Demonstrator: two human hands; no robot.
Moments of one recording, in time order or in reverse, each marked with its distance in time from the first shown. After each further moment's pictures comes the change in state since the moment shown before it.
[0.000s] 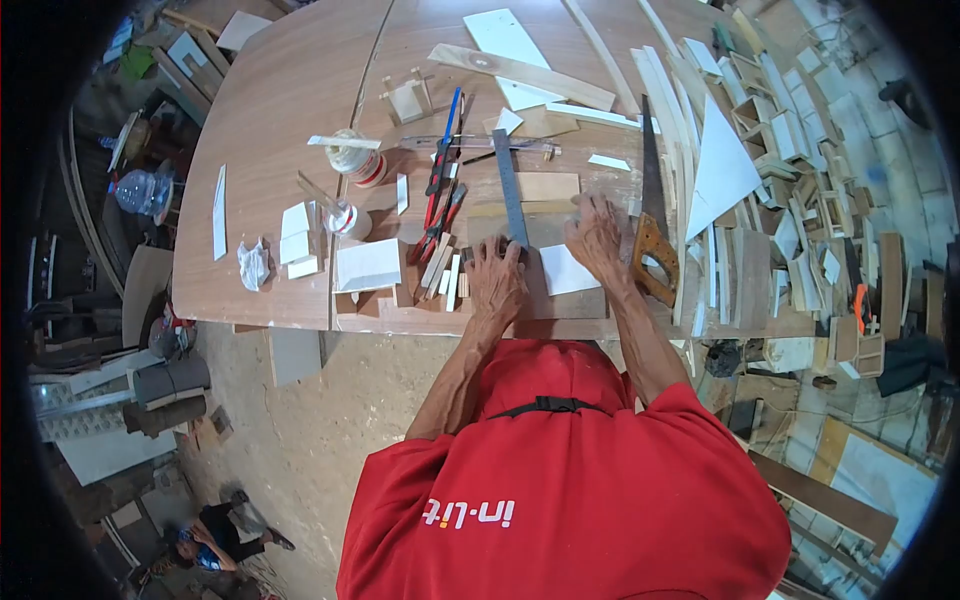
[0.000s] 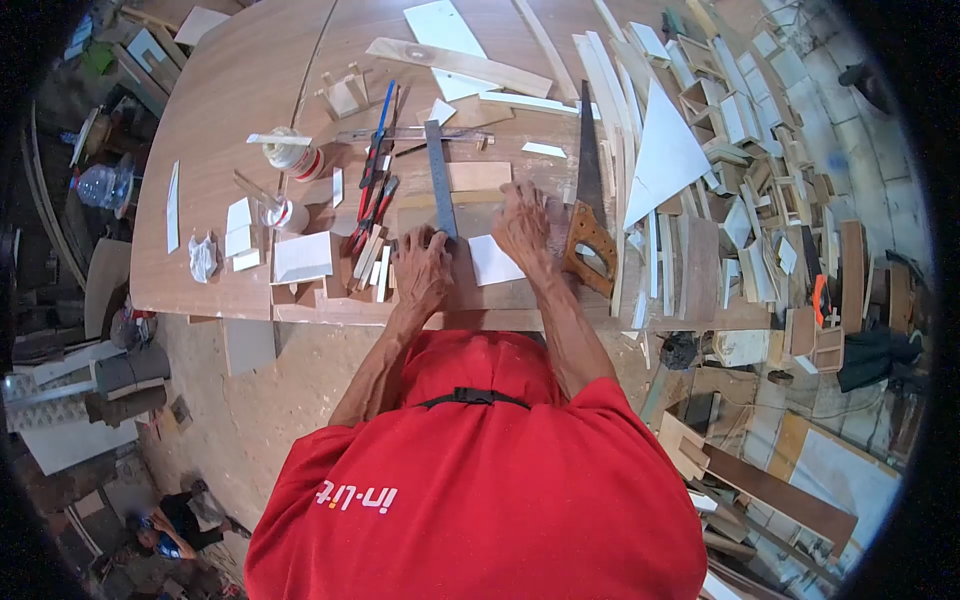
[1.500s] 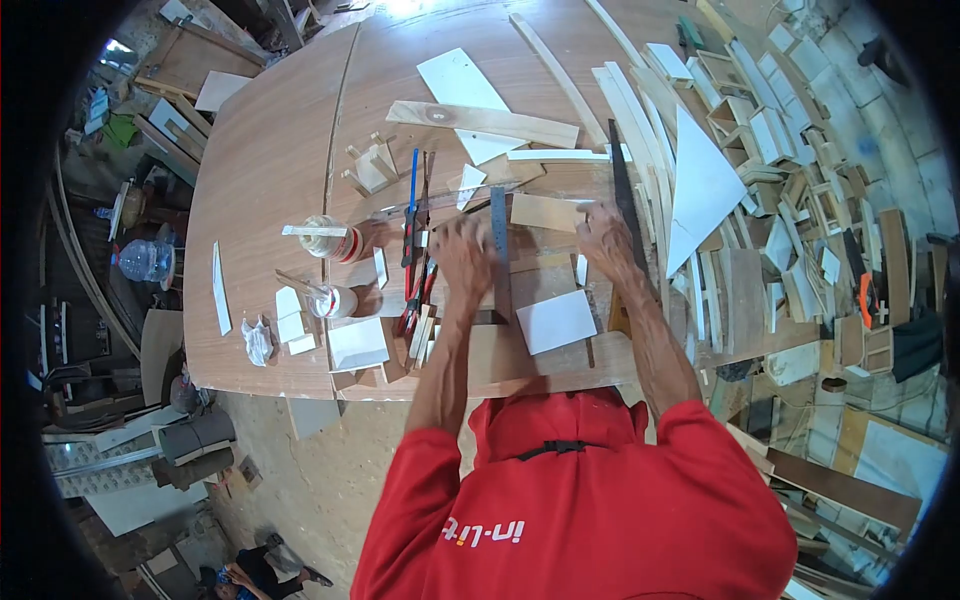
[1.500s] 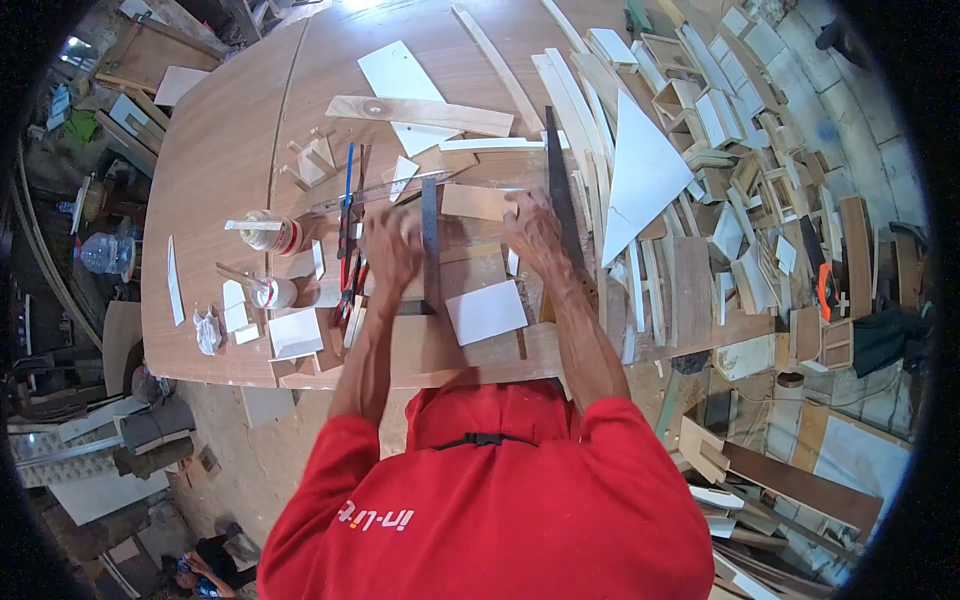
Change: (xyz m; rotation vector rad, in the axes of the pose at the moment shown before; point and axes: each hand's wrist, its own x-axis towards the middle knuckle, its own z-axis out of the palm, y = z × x) left_hand 0.137 -0.008 0.009 0.089 0.234 0.050; right_hand 0.065 0.065 -0.035 0.101 0.014 0.164
